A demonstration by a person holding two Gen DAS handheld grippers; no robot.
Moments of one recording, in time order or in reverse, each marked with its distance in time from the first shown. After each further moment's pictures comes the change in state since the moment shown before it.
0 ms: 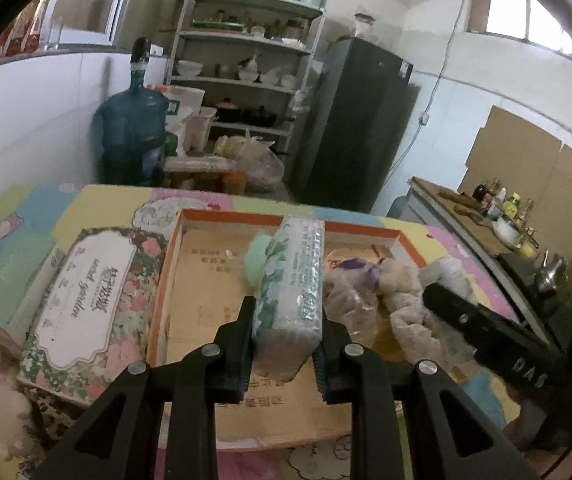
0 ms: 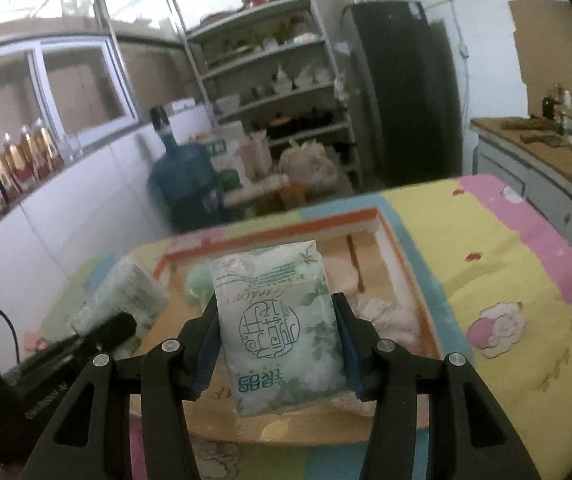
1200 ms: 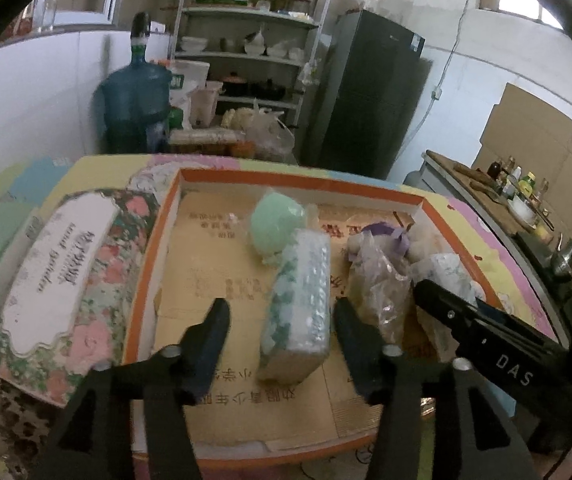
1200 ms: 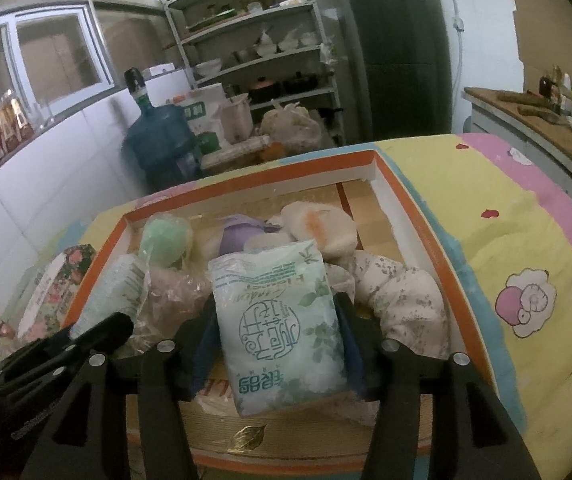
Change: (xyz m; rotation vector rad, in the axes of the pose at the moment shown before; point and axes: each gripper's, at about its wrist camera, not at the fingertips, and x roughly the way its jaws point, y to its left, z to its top) left arm 0.030 0.005 -0.011 0.006 0.078 0.036; right arm 0.045 -0.010 -0.017 0.024 0.095 -0.060
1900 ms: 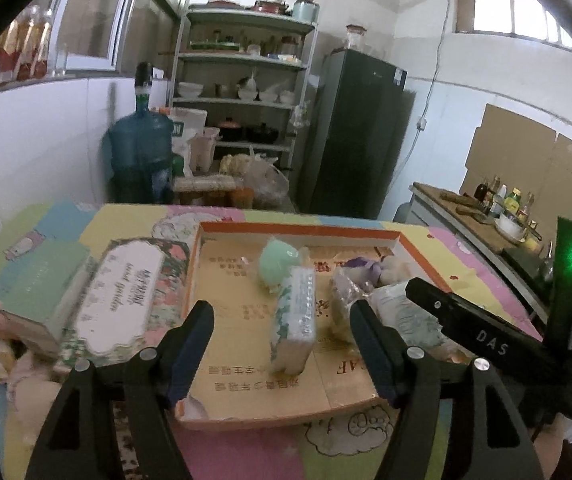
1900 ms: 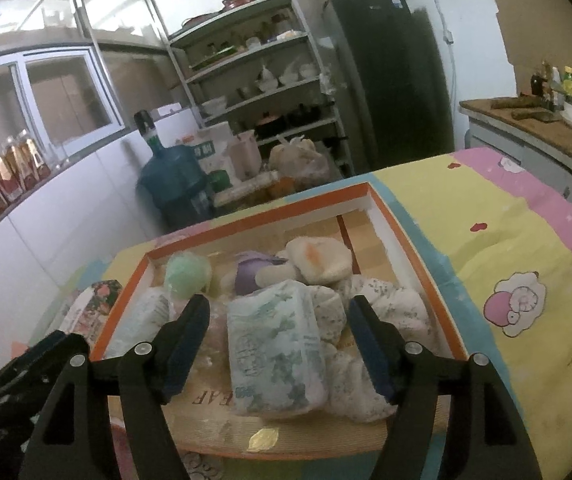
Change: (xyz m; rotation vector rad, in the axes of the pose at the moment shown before) left arm -0.073 0.003 -0.006 0.051 -0.167 -0.003; right arm -0.034 -0.003 -0.003 0.042 -0.138 0.048
